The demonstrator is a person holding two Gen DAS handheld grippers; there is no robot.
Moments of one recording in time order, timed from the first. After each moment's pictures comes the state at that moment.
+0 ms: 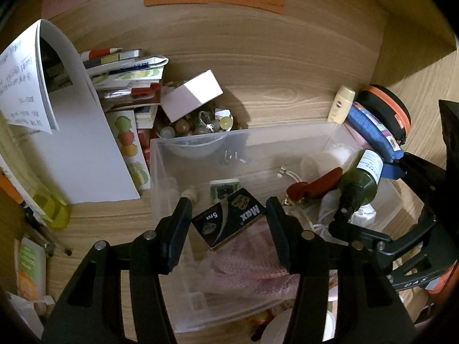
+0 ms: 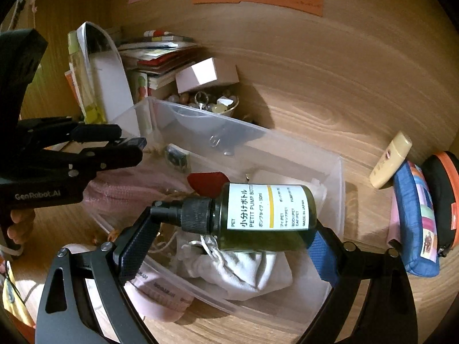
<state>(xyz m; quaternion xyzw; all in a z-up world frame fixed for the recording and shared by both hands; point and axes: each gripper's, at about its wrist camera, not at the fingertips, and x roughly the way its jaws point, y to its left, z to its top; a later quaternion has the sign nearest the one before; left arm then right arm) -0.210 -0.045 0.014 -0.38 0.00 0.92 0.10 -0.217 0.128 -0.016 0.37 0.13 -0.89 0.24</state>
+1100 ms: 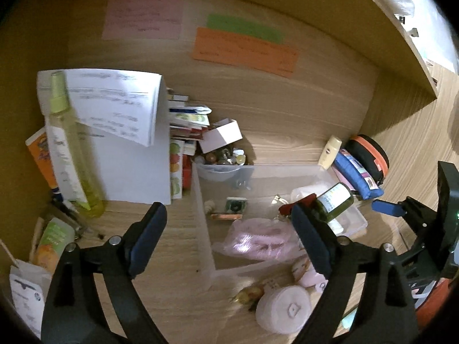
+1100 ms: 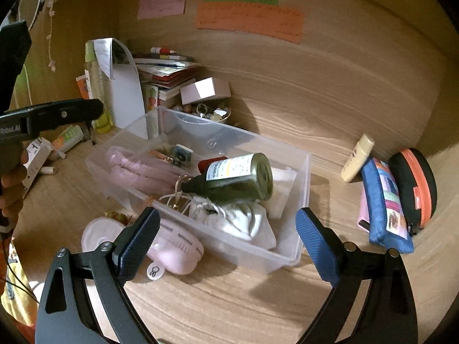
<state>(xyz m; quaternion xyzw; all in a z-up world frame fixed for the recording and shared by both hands) -0.139 -0.090 0.060 -0.30 -0.07 0.95 0.08 -0.155 0.147 0.017 0.33 0.14 -0.91 0.21</state>
